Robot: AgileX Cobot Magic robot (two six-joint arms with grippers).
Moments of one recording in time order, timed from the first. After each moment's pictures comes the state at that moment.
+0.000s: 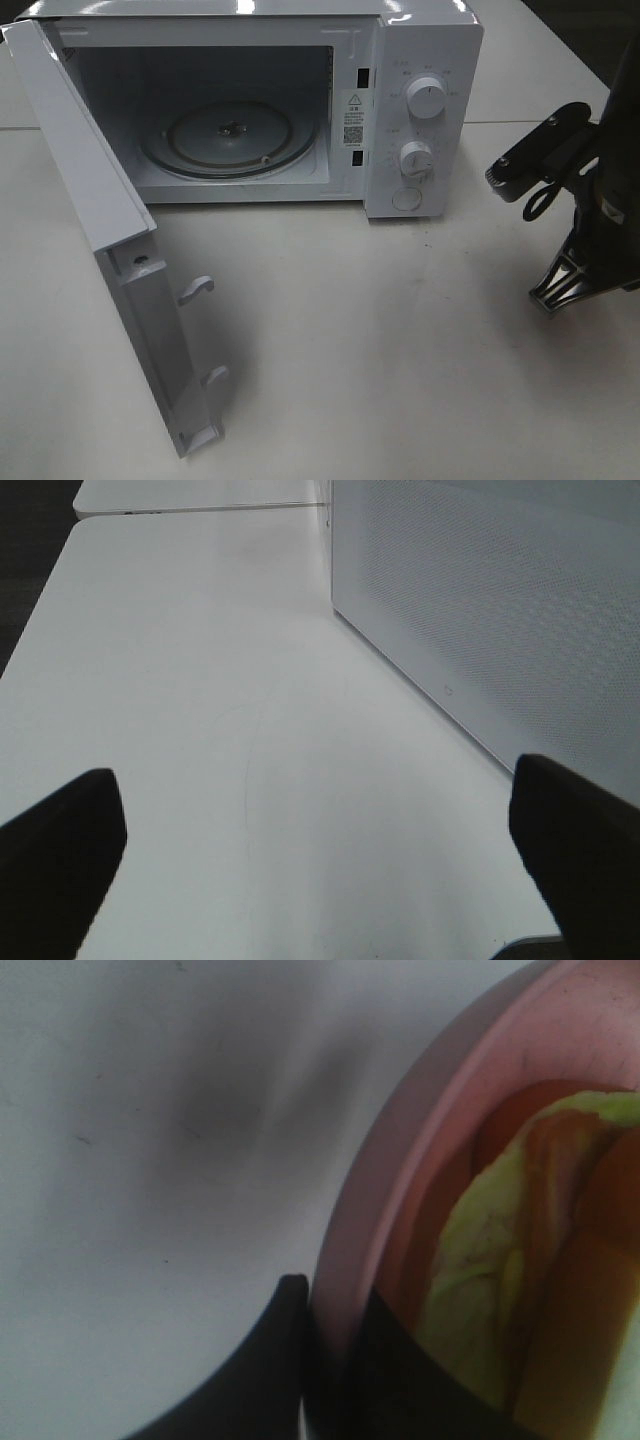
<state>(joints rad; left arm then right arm) 0.04 0.00 -0.50 -0.09 1.04 0.11 0.59 1.48 -0.79 -0.69 0.94 0.50</state>
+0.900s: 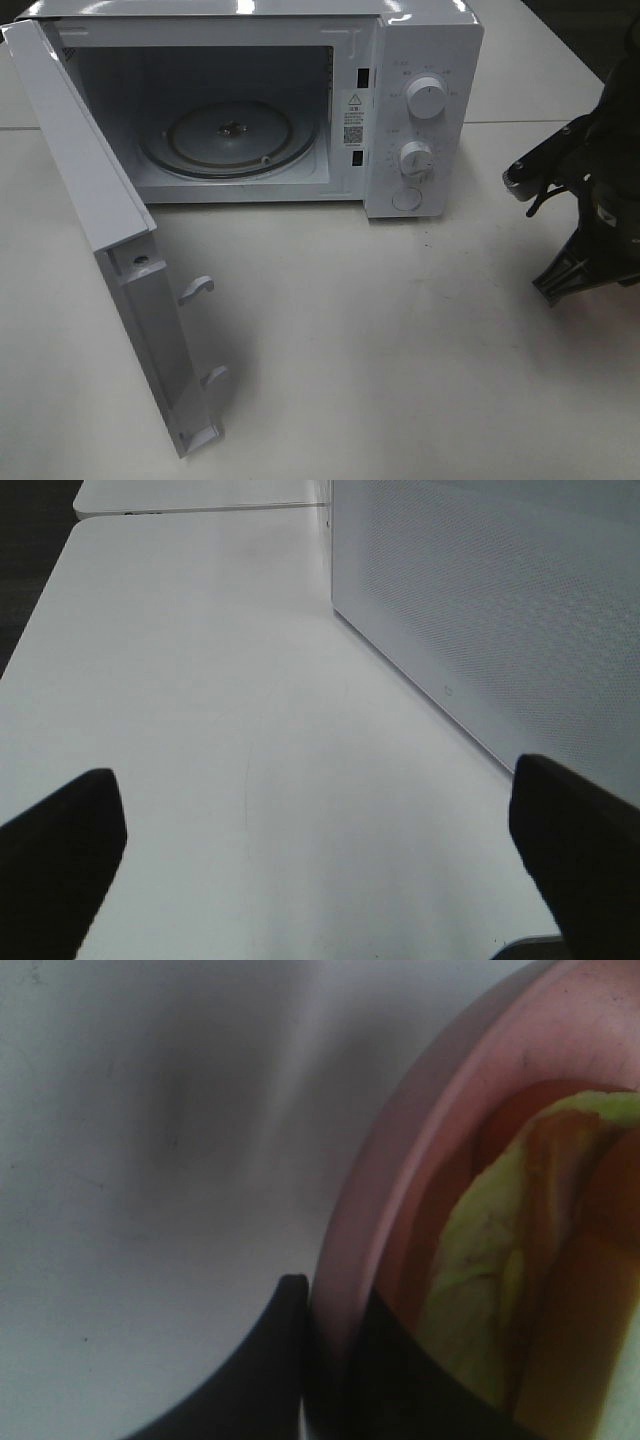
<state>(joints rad) 0.04 0.00 -0.50 -0.09 1.04 0.11 0.46 1.60 -0.79 -0.78 0.85 0.60</state>
